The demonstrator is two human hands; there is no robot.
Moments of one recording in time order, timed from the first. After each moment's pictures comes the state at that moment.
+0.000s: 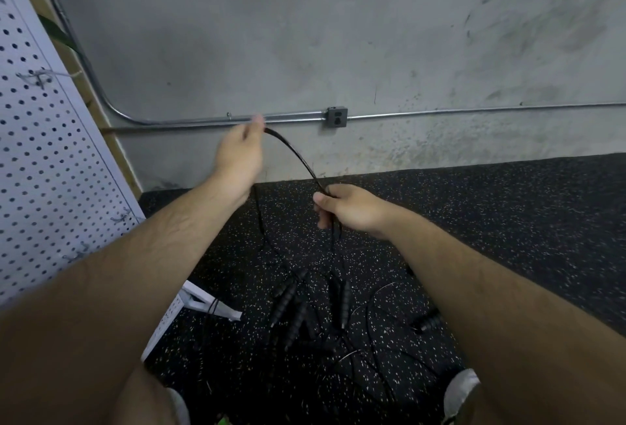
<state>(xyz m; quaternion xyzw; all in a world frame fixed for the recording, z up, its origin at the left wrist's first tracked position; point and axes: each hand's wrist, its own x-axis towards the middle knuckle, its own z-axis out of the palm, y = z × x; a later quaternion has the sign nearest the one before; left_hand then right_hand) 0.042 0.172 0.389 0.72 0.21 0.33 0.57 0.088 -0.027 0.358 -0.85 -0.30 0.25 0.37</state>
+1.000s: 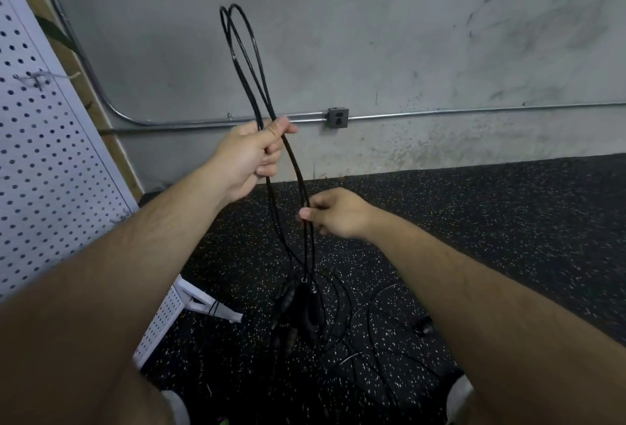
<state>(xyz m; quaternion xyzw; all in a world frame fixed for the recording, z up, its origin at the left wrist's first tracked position) 0.036 0.177 0.401 0.64 0.01 0.12 0.76 0.089 -0.009 0.346 -0.85 -0.32 0.22 0.36</state>
